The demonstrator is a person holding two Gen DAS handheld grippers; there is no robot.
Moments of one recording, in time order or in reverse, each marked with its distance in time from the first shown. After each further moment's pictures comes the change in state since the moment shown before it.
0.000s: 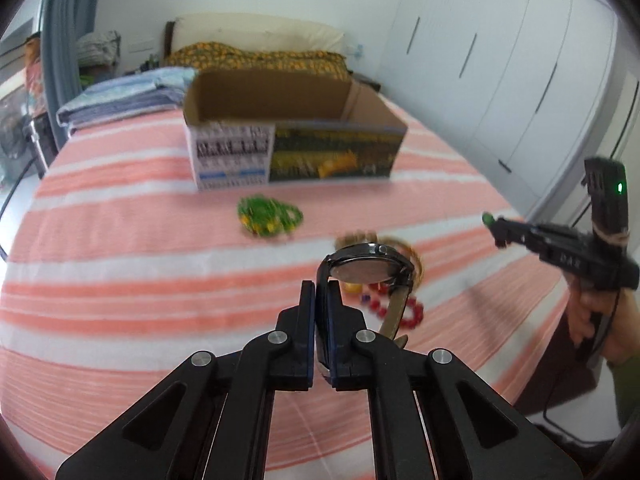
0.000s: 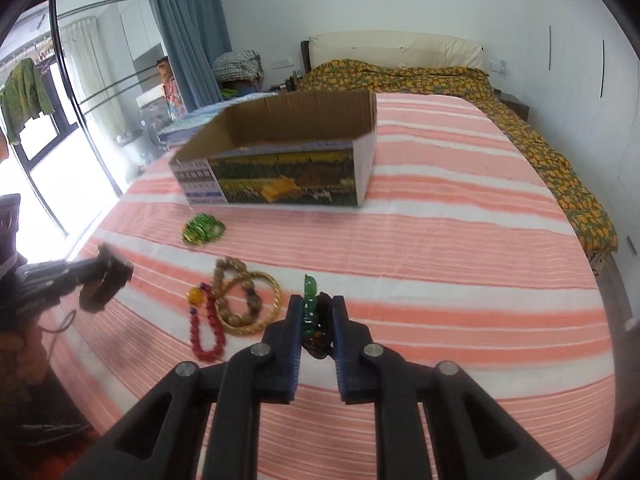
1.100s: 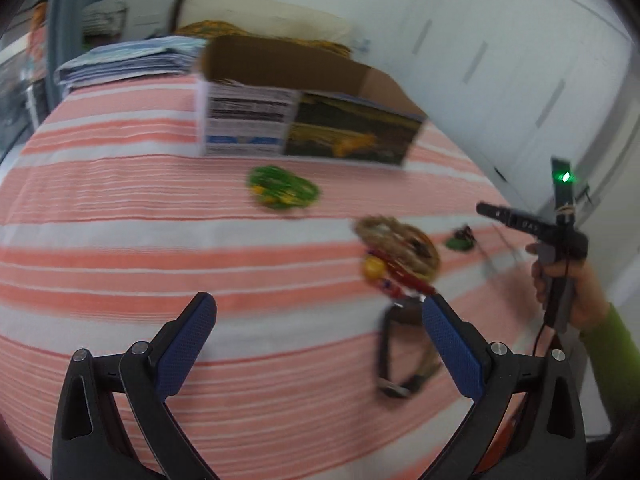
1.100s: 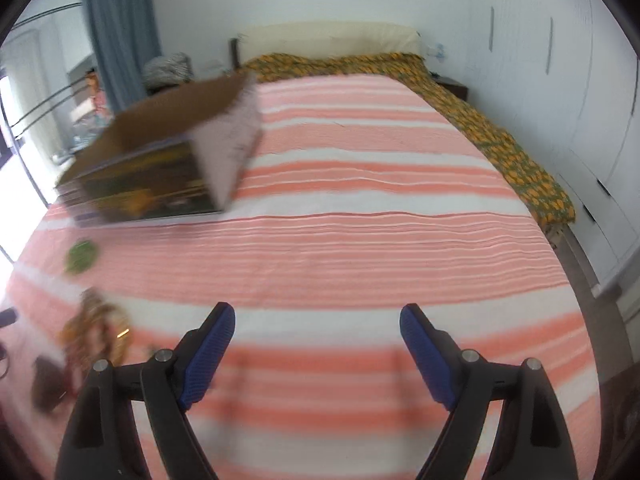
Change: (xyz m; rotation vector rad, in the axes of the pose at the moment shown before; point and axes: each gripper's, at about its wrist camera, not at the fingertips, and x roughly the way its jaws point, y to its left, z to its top) left arm 0.029 0.020 -0.025 -0.049 0.072 -0.068; right arm 0.039 -0.079 -0.004 0.091 -0.006 -0.214
